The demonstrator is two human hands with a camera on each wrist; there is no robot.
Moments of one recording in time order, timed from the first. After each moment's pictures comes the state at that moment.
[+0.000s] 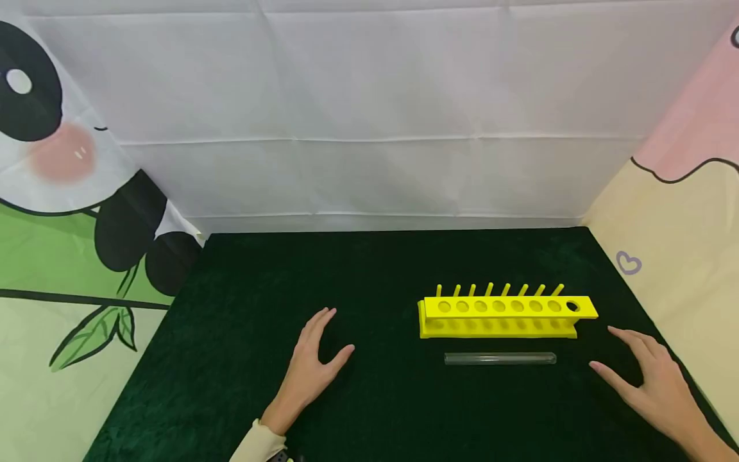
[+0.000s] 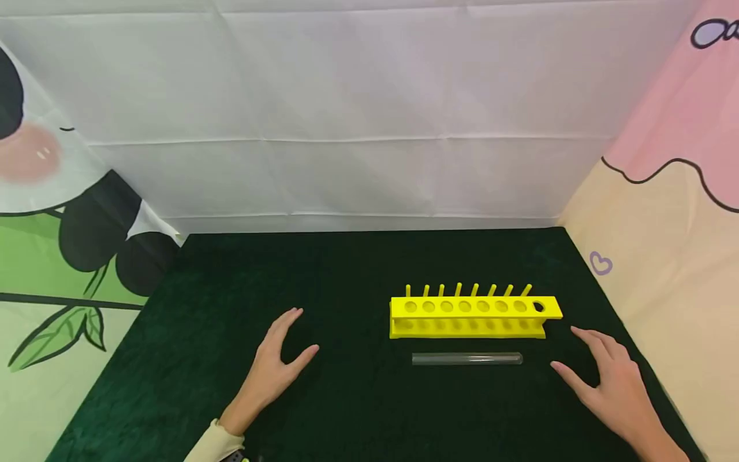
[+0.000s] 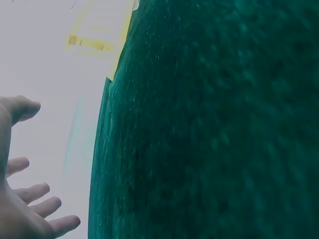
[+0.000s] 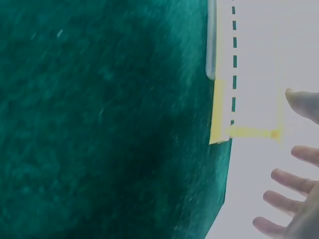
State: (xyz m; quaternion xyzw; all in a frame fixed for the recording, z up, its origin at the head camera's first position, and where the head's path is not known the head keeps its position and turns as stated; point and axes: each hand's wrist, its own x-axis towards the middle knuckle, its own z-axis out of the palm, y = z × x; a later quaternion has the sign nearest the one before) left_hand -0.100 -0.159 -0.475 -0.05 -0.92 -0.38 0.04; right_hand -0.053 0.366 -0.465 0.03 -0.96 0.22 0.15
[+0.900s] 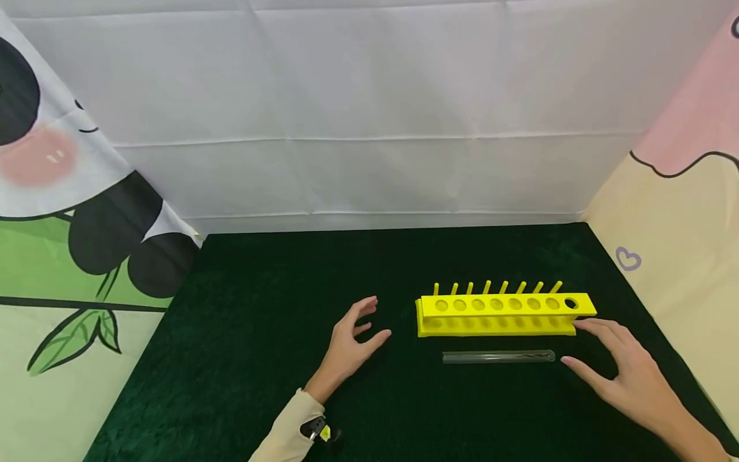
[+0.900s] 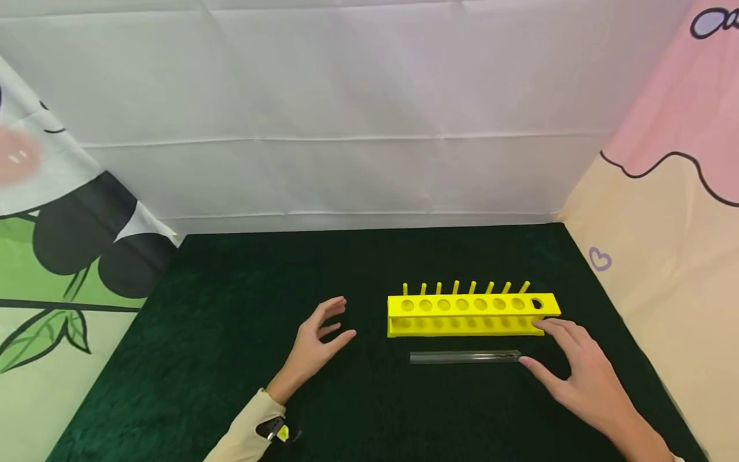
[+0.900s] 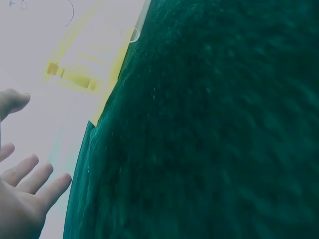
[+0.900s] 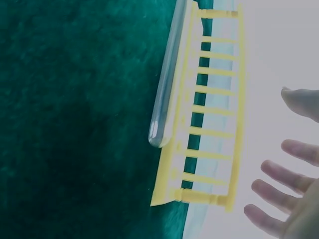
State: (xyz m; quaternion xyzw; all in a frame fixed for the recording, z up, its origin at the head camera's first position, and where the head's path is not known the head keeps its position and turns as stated) left_hand -0.128 -0.099 -0.461 -0.16 -0.81 -0.57 0.01; right_hand -0.056 0.320 -0.423 0.11 -0.95 0.25 0.16
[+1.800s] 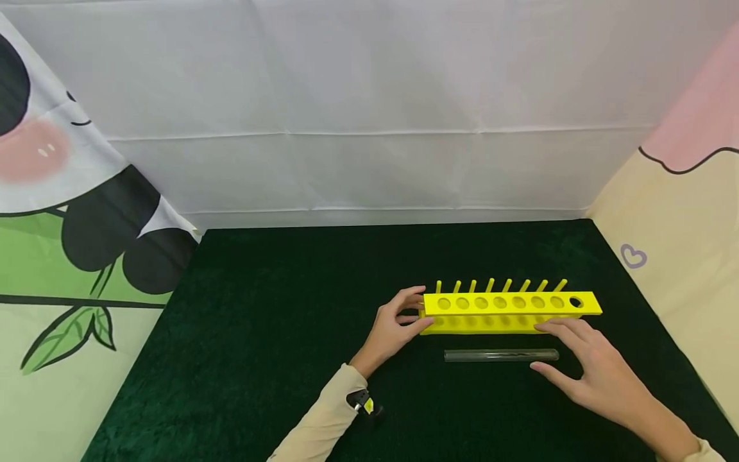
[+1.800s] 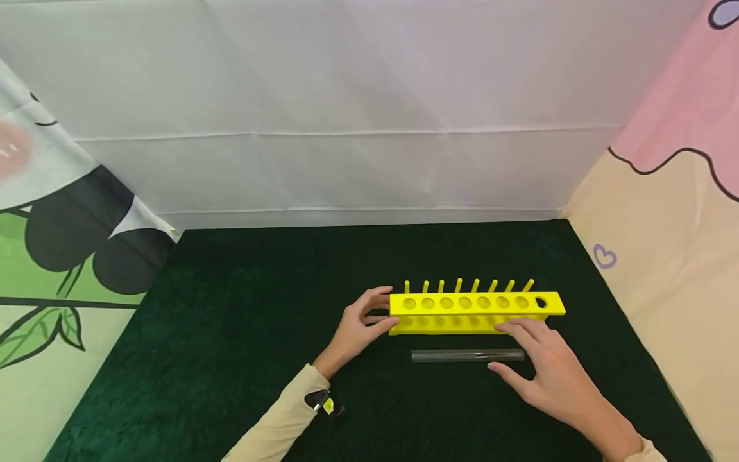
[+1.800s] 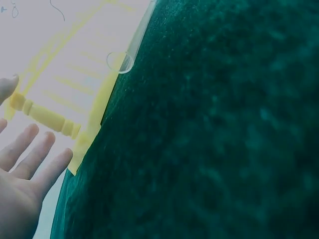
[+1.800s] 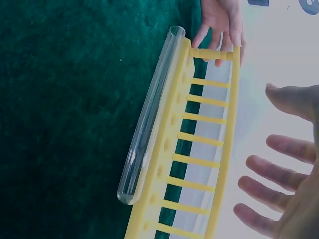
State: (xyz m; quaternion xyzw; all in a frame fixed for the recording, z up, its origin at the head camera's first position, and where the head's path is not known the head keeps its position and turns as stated) left_hand -0.168 -0.032 -0.489 -0.24 -0.73 -0.64 -0.03; right_hand -0.063 0.286 -0.400 0.21 -0.94 0.21 0.16
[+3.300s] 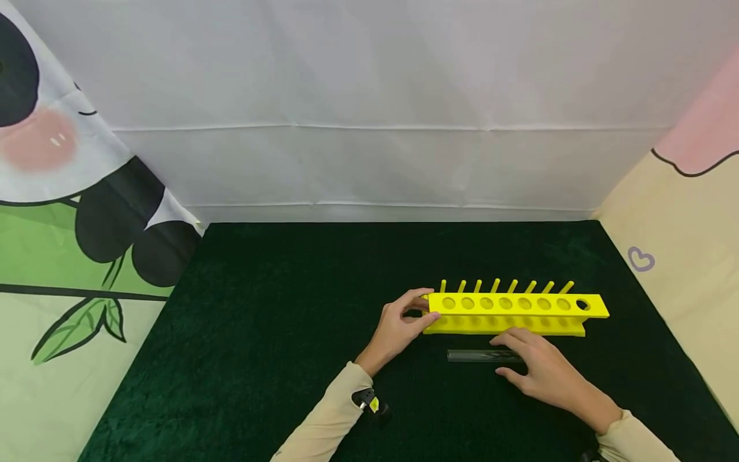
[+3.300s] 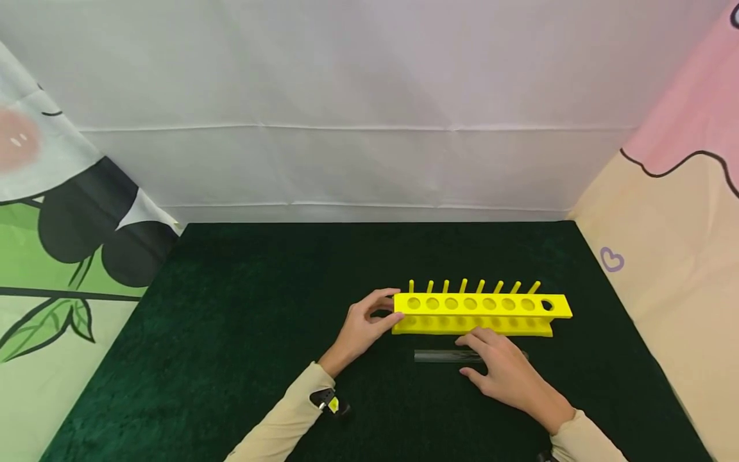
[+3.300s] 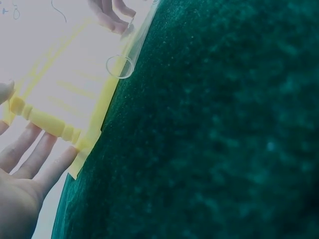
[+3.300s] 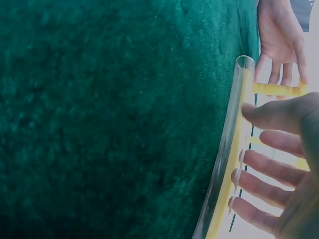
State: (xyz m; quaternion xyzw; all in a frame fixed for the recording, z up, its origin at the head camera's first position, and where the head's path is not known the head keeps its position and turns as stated) left_hand -0.166 -0.044 -0.496 -0.23 -0.74 -0.63 -0.03; right_hand -0.096 0.241 -0.468 0.29 -0.93 0.22 0.04
